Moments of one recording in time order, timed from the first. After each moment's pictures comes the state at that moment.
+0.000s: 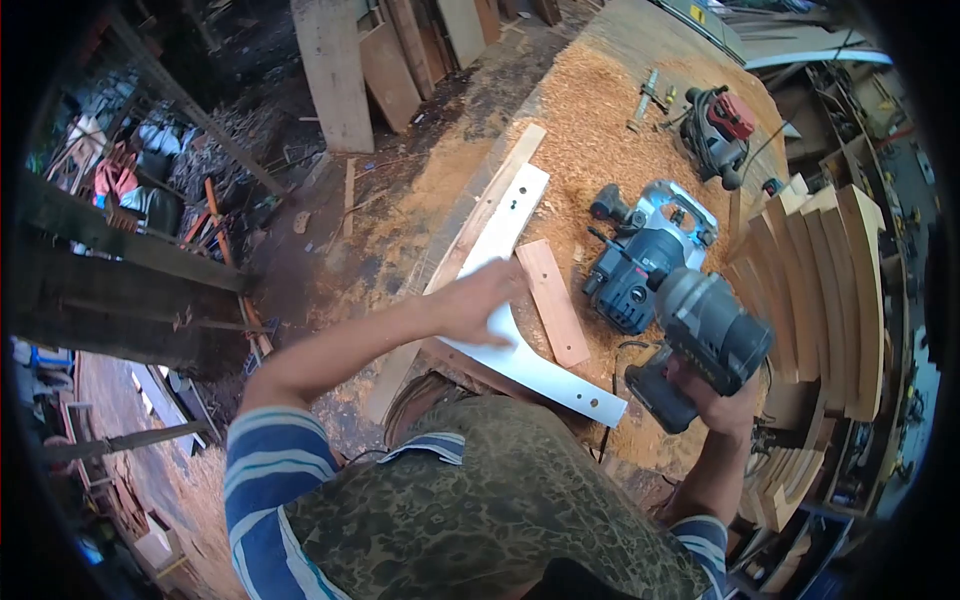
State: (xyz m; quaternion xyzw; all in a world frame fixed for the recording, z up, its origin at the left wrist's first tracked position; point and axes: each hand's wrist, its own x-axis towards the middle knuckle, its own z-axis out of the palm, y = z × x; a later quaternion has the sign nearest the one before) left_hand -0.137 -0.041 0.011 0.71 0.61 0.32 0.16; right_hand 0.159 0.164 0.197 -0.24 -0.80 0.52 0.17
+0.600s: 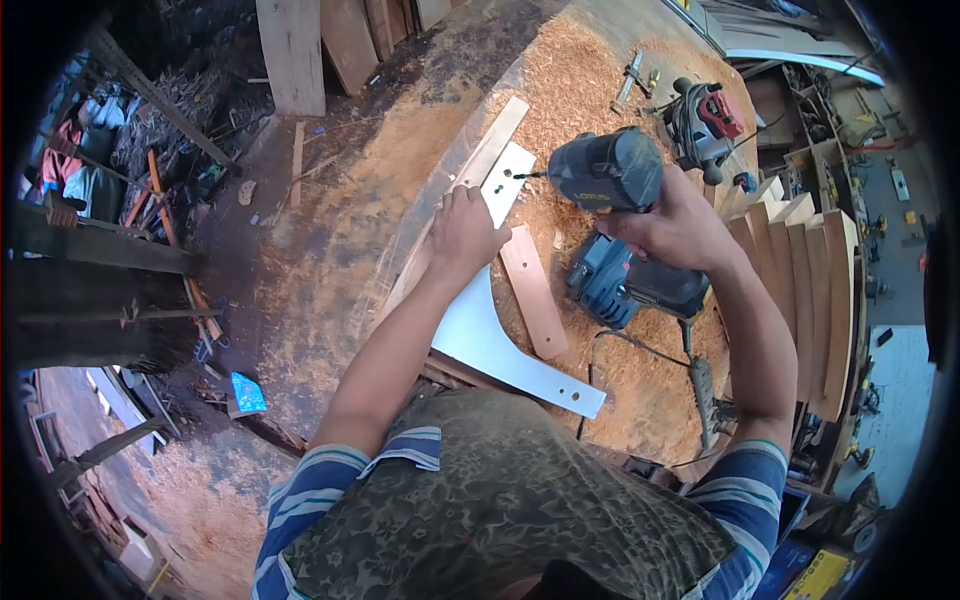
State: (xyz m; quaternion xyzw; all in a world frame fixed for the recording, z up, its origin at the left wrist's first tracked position) left_hand -0.165 0.040 -0.010 0.30 0.89 0.30 0.13; right_hand -0.056 0.197 0.231 -0.19 -0.91 0.35 -0.12
